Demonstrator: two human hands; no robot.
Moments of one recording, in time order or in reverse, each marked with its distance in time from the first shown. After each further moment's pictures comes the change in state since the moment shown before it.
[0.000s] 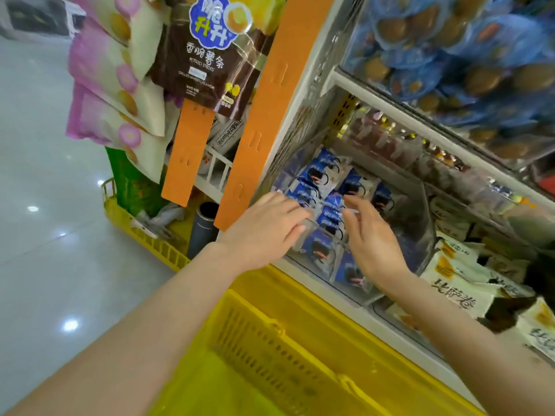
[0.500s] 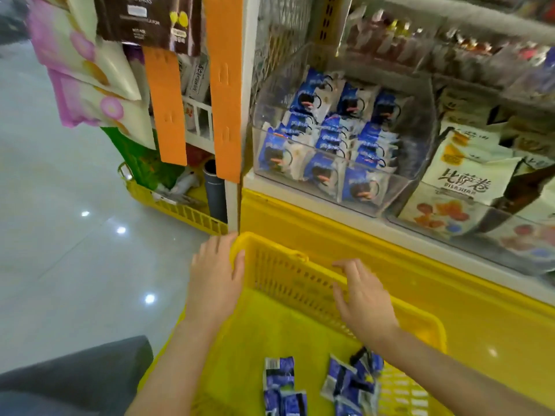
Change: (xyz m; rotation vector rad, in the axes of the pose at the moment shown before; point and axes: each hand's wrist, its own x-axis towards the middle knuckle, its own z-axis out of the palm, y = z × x) left_hand -0.159 0.021 0.057 -0.033 0.029 -0.617; right_hand -0.186 0.043 0.099 -0.089 -0.073 -0.008
